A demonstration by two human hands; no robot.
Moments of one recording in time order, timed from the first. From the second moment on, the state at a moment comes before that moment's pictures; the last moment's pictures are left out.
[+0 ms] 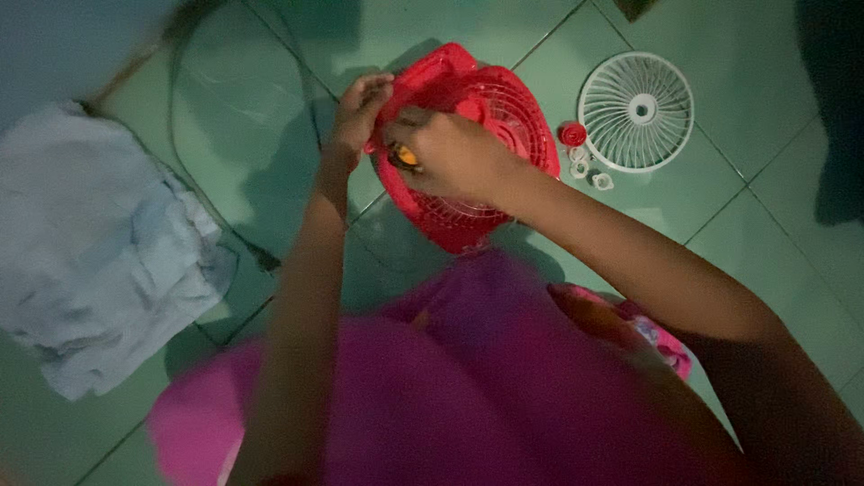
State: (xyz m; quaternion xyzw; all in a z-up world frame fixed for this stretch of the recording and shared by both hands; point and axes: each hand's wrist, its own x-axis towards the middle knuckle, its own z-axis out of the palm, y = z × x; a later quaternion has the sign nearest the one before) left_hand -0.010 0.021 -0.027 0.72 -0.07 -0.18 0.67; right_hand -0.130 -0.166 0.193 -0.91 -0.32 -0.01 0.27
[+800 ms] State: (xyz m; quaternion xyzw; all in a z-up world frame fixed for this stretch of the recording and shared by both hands) left_hand -0.091 0.088 0.025 0.80 -0.20 -0.12 0.55; right_hand -0.062 -0.104 0.164 -0.94 -0.33 0.12 -0.07
